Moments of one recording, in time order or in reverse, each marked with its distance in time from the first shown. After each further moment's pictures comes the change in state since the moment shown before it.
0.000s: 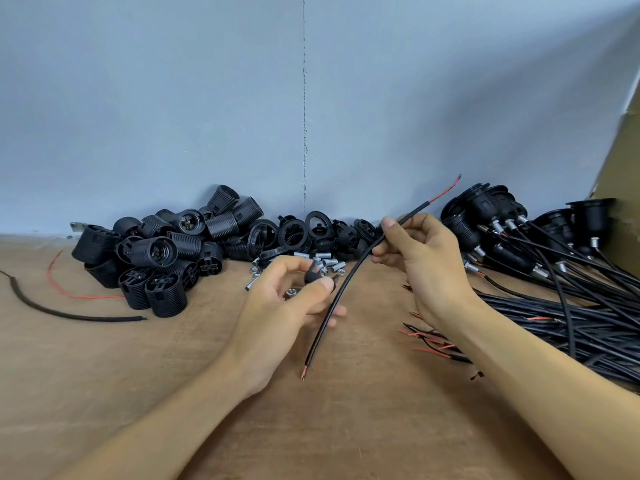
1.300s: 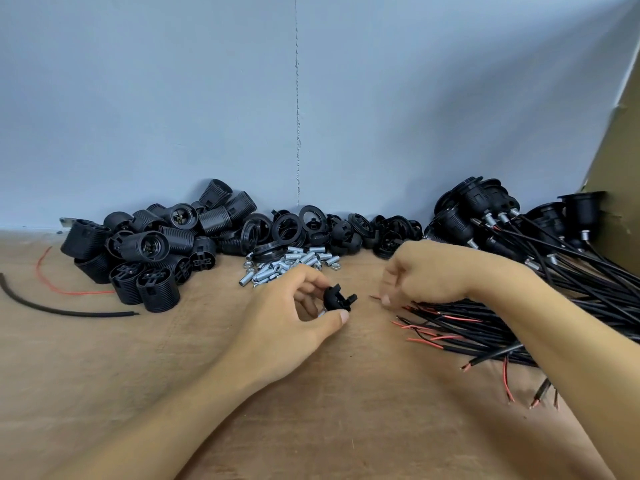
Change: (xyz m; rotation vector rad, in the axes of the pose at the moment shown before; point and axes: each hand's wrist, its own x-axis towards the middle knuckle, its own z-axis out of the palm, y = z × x) left_hand -0.002 -0.013 -0.002 0.638 -0.020 0.173; right_hand 0.011 -0.044 -0.022 -1.460 -0.790 0.139
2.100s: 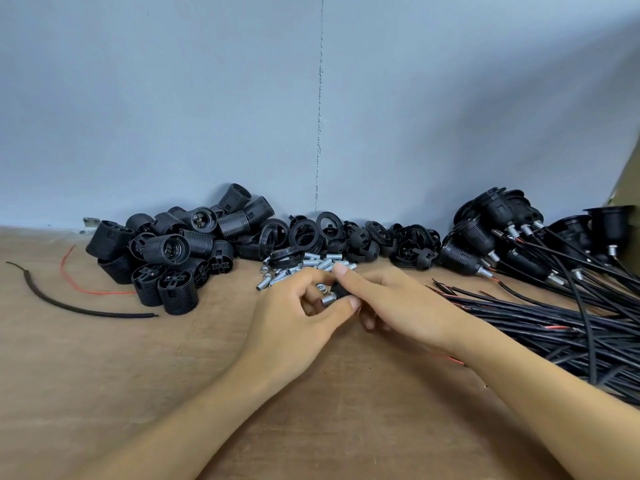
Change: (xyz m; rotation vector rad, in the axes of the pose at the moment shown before) left_hand 0.005 -0.003 -0.004 -0.102 0.104 -0.052; right_hand 0.012 -0.041 0.053 0.721 0.115 -0.213
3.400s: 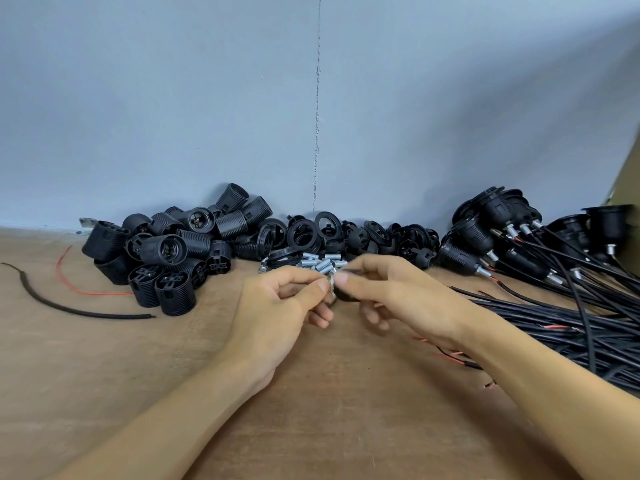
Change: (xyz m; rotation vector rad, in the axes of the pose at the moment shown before) left_hand 0.005 0.005 -0.006 -0.465 0.031 -0.162; right_hand -0.003 -0.001 -0.007 0.305 -0.038 0.017
